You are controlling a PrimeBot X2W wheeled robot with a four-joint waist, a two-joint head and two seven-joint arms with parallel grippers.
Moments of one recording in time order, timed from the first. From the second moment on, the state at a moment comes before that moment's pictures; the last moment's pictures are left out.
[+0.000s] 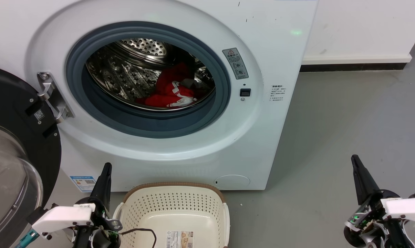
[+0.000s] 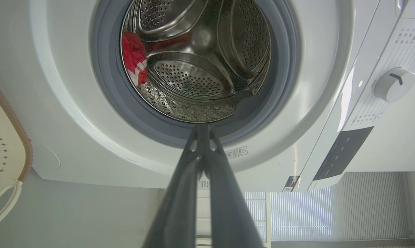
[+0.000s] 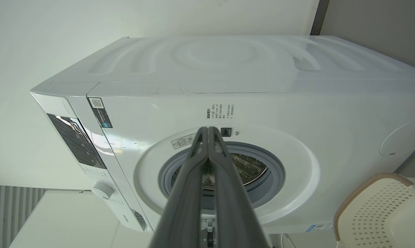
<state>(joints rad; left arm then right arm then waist) -0.11 0.05 0.11 0.25 -1.61 -0.13 0.11 -0.10 -0.05 -0.11 0.25 1.62 0.13 0.11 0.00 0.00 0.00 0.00</state>
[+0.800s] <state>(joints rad) -0.11 0.05 0.11 0.25 -1.61 -0.13 0.11 -0.10 -0.05 -0.11 0.25 1.62 0.13 0.11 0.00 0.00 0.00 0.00</state>
